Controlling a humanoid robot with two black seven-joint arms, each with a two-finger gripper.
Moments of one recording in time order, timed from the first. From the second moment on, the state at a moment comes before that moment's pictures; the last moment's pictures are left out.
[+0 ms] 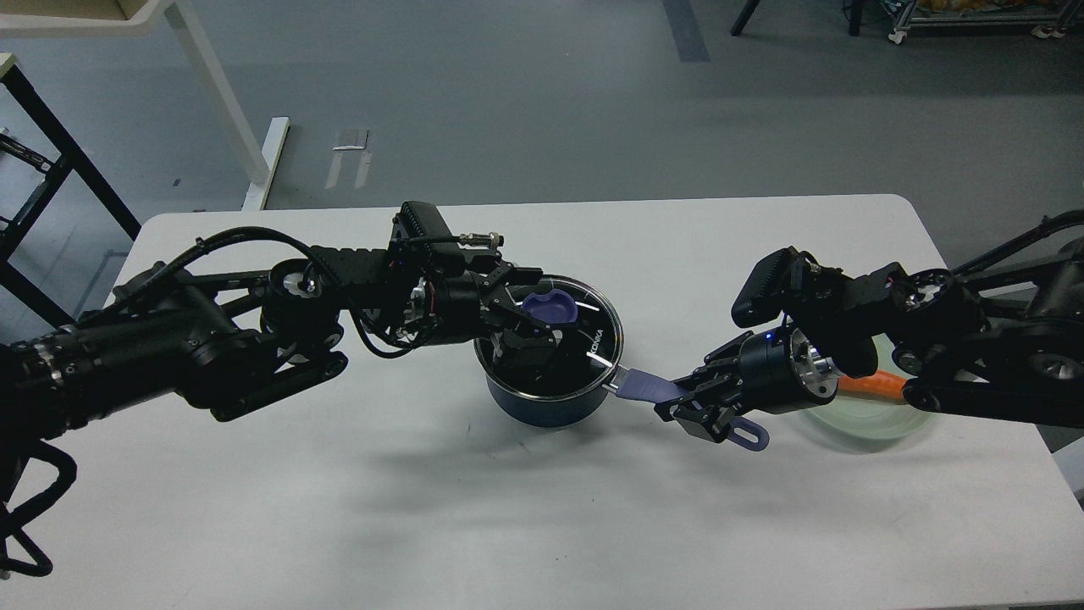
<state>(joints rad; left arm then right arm) -1.07 0.33 -0.03 -1.04 1.83 0.02 -0.41 1.49 -0.56 -0.64 1.44 -1.43 0.11 0.32</state>
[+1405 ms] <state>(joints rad) -1.12 0.78 0.10 -1.06 1.73 0.01 -0.49 1.49 -0.56 -0.63 1.42 -1.42 0.11 0.32</state>
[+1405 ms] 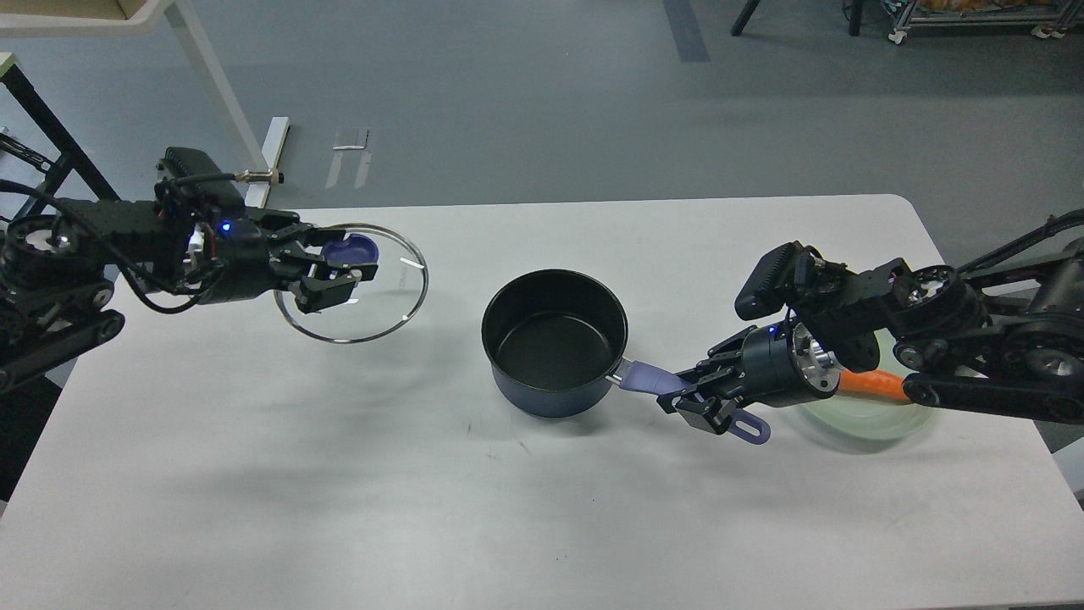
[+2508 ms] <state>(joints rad) -0.88 0.76 0.11 -0.85 1.69 0.15 -0.49 1.48 -0.57 -0.63 1.42 -1.42 0.10 0.32</state>
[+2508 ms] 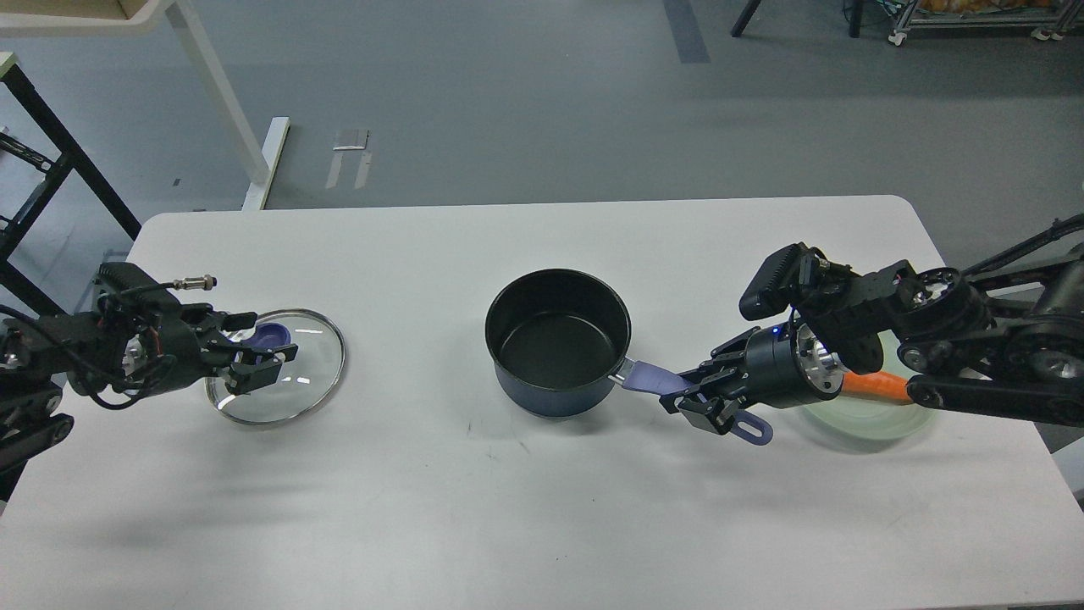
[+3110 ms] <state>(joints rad) -1.02 0.78 0.10 -0.85 1.10 0.14 -0.49 1.48 -0.69 -0.45 1.41 -1.21 0.10 0.32</state>
